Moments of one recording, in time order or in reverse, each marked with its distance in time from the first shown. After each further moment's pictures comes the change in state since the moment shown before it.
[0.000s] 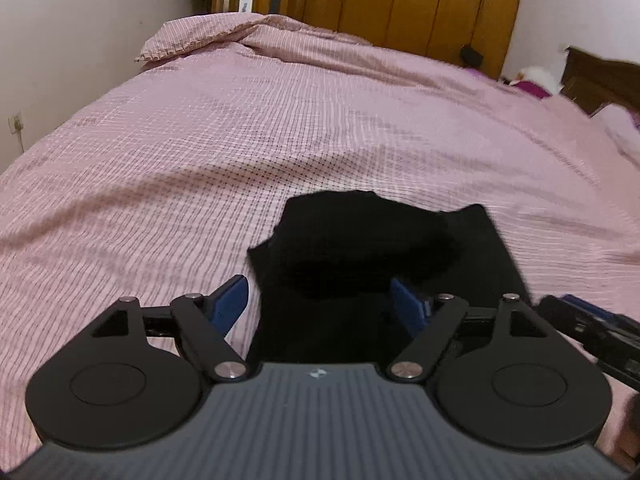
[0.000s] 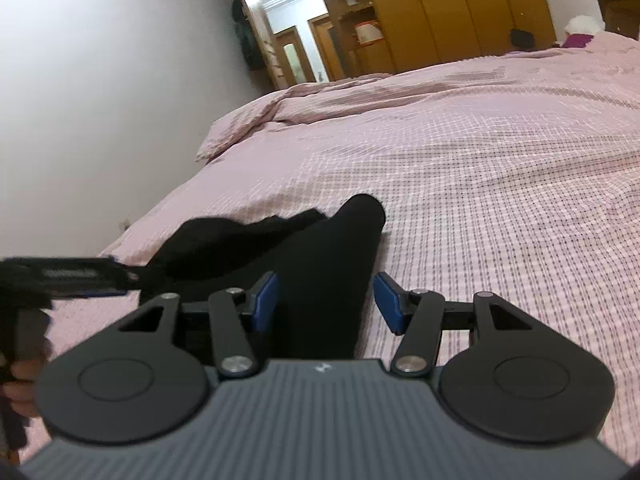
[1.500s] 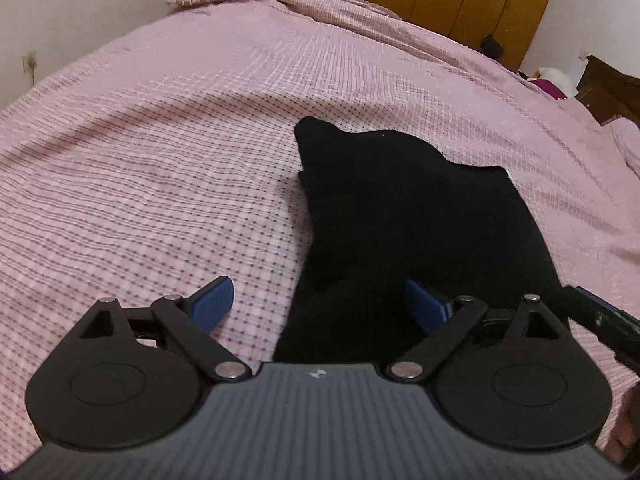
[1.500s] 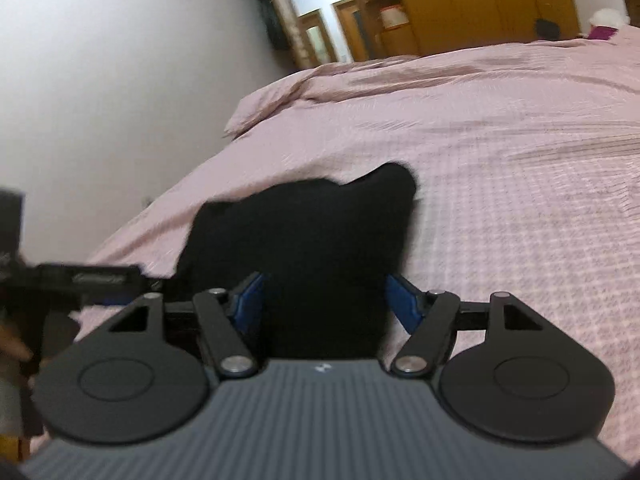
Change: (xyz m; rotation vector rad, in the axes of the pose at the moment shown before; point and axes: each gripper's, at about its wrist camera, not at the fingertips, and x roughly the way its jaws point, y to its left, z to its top) left arm -0.032 0.044 -0.047 -0.132 0.107 -0.035; right arm -0.014 0.015 -0.018 -0.025 0.039 0.050
